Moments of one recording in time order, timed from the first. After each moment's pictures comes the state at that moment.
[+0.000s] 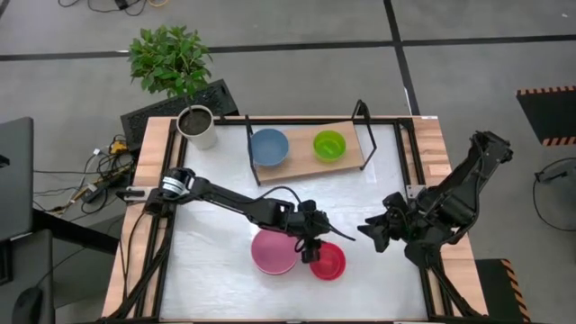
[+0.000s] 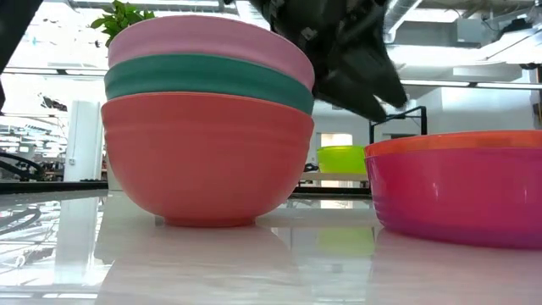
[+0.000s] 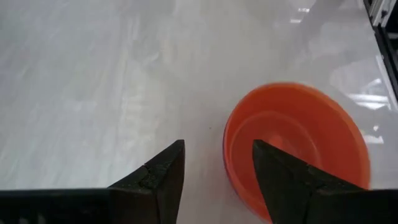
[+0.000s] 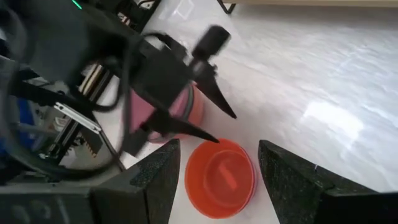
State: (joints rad) left arm -0.21 2.09 1.64 -0.31 -0.10 -0.26; right arm 0.84 1.17 1.15 -0.99 0.76 1.68
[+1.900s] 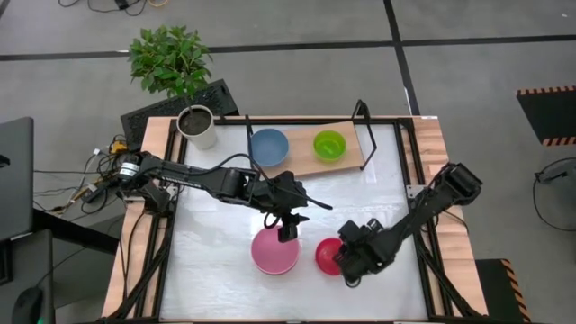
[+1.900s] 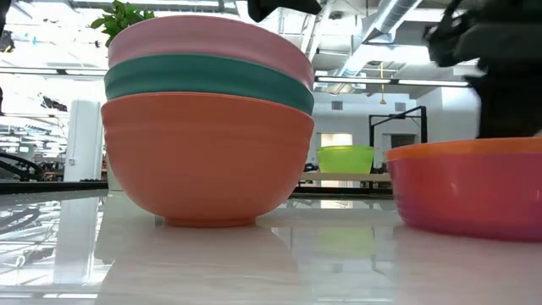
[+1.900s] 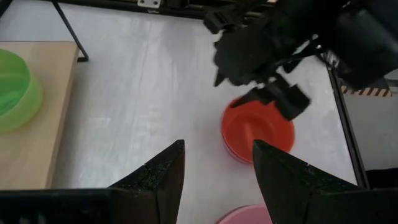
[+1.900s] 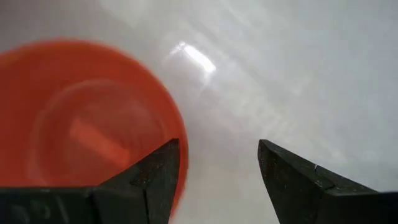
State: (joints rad) left arm -0.17 1.74 1.64 -0.57 -0.12 -0.23; right arm 0.63 1.74 1.15 -1.02 0.39 1.47
